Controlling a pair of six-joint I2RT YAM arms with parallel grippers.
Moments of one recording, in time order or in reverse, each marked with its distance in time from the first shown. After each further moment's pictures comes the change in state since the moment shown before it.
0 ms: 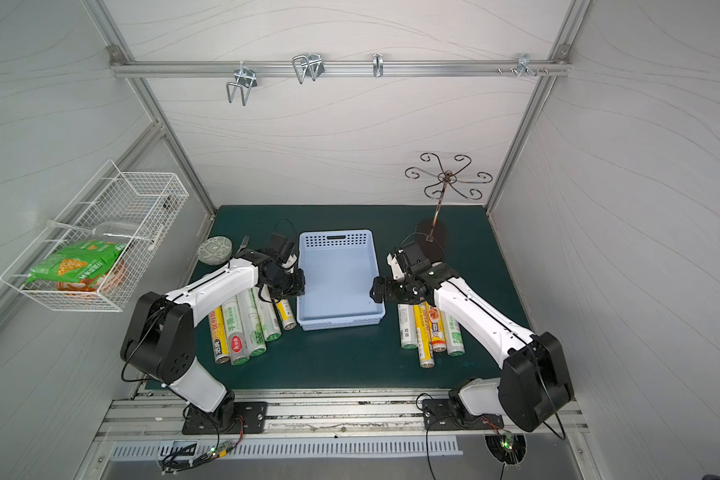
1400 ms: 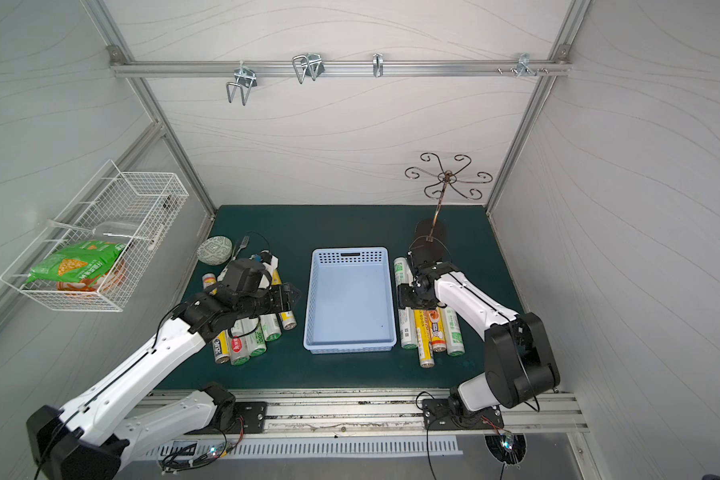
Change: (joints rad) left arm -0.120 -0.655 -0.208 0.015 -0.165 -0.026; right arm -0.102 0.136 -0.058 -0.042 0.139 -0.101
